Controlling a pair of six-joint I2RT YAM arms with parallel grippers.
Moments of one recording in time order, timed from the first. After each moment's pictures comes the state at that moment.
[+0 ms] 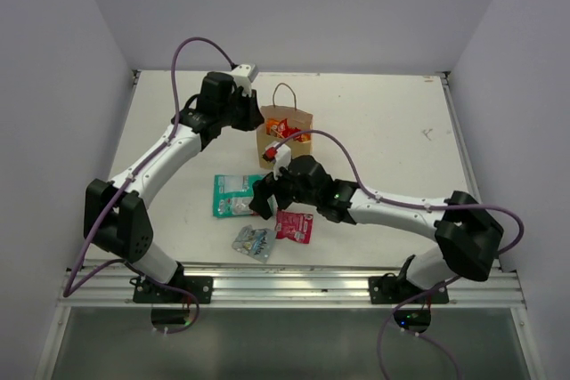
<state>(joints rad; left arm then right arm) -0.40 1.58 1.33 -0.33 0.22 -0.21 0.99 1.47 0.90 0.09 -0.08 0.30</state>
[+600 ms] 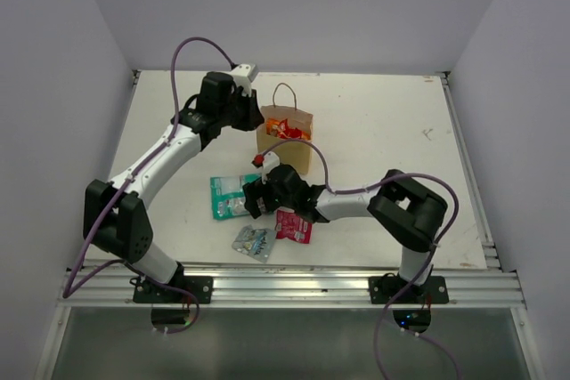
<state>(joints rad) -0.40 1.57 1.33 -0.33 0.22 -0.21 0.99 1.83 0.92 0.33 0.06 0.36</state>
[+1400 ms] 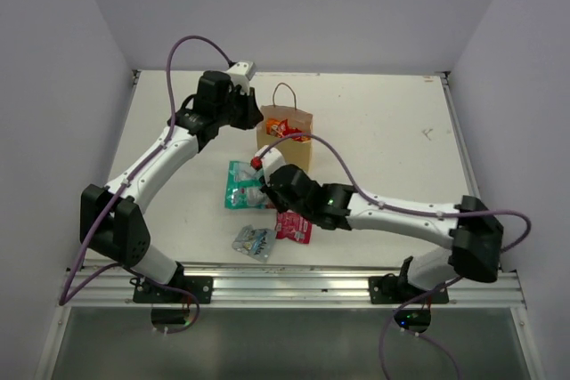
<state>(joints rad) -0.40 1.54 1.33 -0.32 0.22 -0.21 1.14 1.54 1.01 -0.13 0.35 0.20</state>
